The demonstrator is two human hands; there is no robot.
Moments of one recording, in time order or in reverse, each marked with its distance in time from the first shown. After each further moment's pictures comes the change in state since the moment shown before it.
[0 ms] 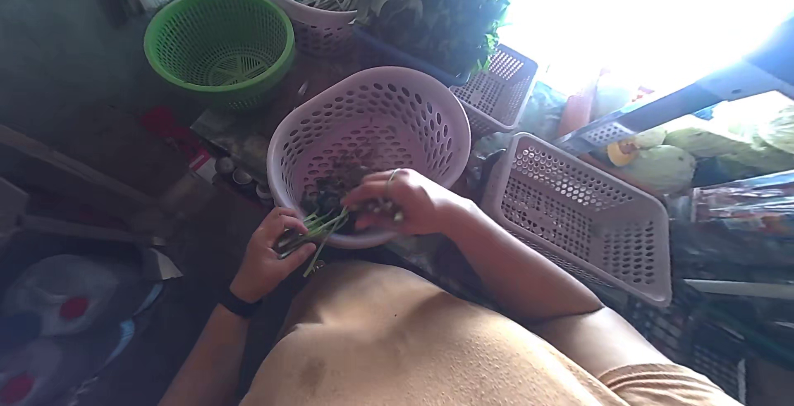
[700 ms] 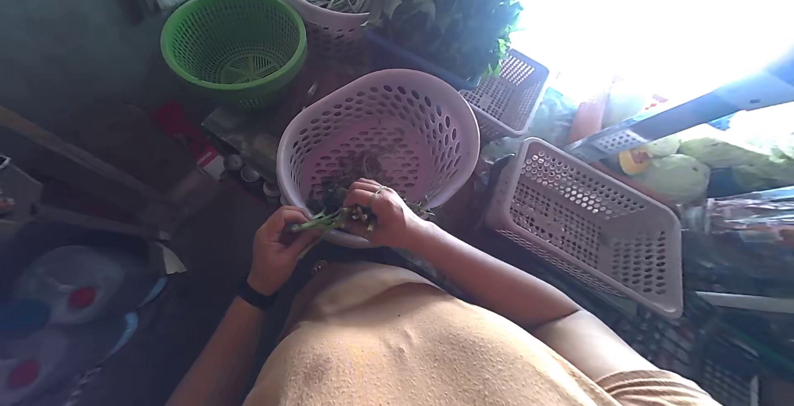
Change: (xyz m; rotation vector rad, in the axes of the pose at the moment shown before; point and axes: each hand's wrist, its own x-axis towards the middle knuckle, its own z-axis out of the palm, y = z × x) left_hand 0.000 0.000 0.014 -0.158 0.177 0.021; right_hand 0.006 0.012 0.066 0.045 0.247 0.017
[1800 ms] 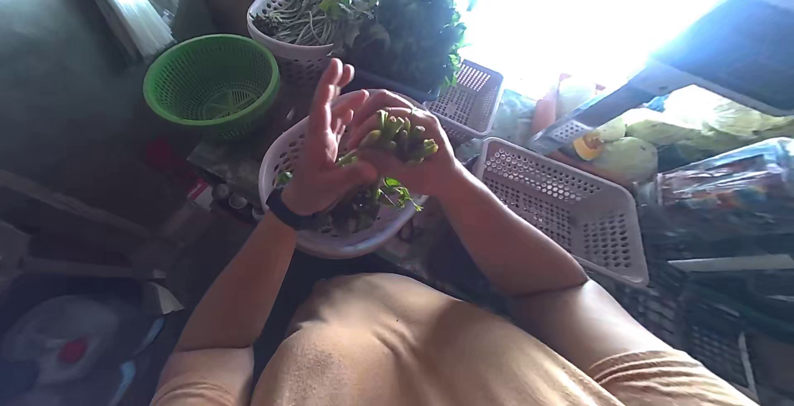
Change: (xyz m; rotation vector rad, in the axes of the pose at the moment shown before) left_hand 0.164 0.080 0.082 -0.156 -0.357 0.471; right_hand 0.058 -0.040 -0.113 0.201 0.238 -0.211
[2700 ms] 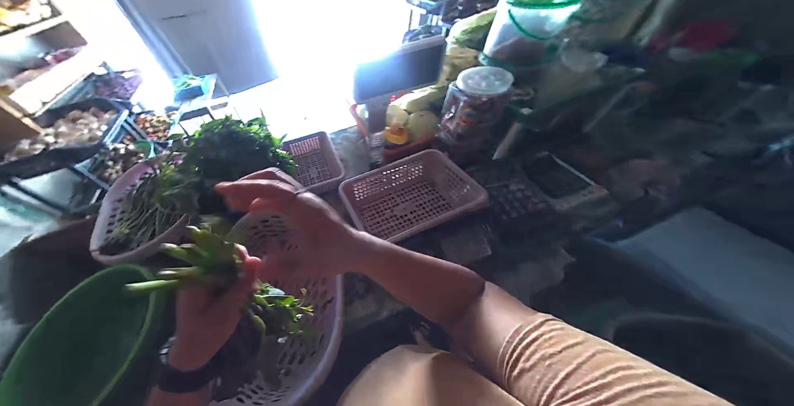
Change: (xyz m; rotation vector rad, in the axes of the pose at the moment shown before) left_hand 0.076 -0.002 0.006 0.065 -0.364 -0.188; right_hand -0.005 -0.081 -0.046 -0.215 0.535 0.044
